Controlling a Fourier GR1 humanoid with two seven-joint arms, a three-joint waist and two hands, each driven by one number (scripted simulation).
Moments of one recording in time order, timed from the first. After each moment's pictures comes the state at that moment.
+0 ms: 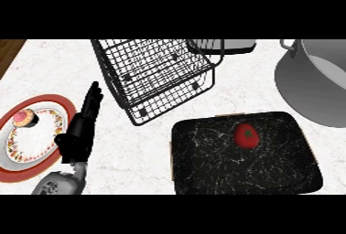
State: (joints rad) left arm -0.13 0.24 -0.25 -1.55 0.05 0.37 0.01; right arm 0.00 -0.95 -0.27 -1.57 -0.51 0.65 -0.22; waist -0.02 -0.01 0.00
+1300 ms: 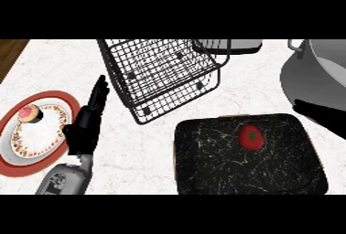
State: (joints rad) left arm -0.18 0.18 -0.21 -1.52 0.00 0.31 0.04; right arm -0.15 -0.94 0.04 -2.21 -0.19 0.55 0.61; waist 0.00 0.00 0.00
